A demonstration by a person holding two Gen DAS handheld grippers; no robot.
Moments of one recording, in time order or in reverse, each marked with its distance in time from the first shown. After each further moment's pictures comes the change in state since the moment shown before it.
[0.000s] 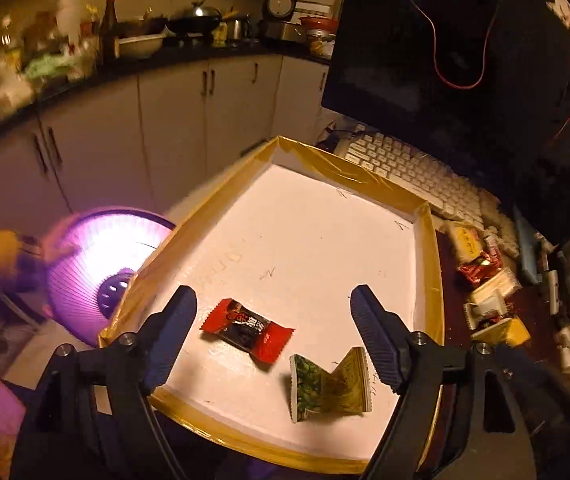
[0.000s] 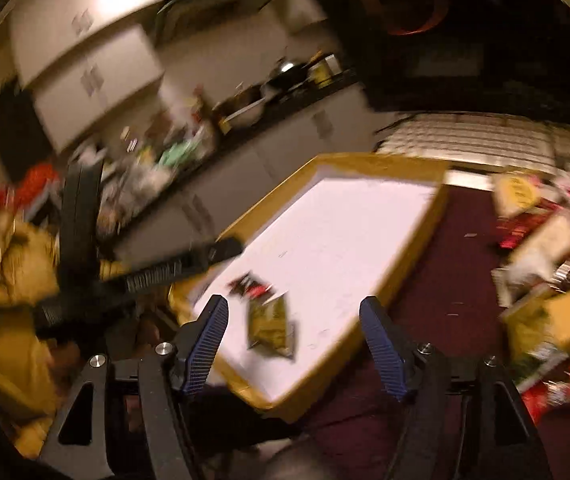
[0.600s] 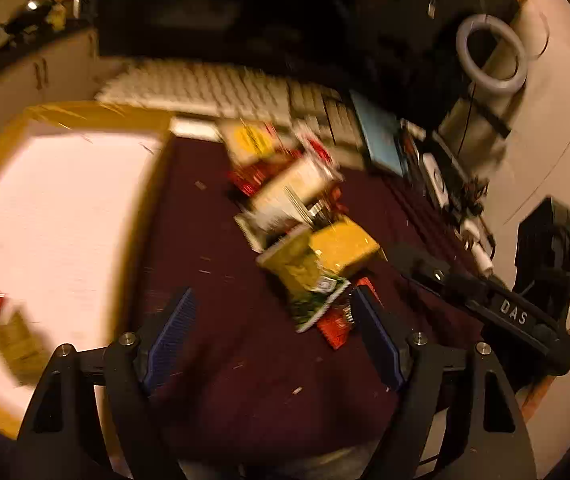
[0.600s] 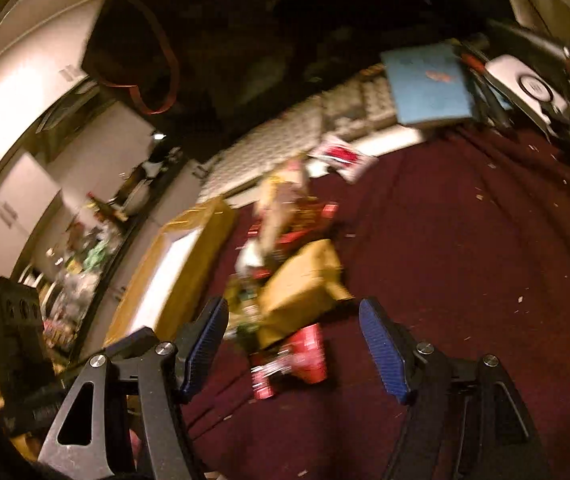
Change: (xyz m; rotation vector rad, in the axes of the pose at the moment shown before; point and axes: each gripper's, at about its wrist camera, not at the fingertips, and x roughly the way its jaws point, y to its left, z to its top) left arm 0.025 -0.185 -0.058 0.292 0.240 -0.412; right arm -0.081 -0.187 -0.025 0.413 -0.067 -0.216
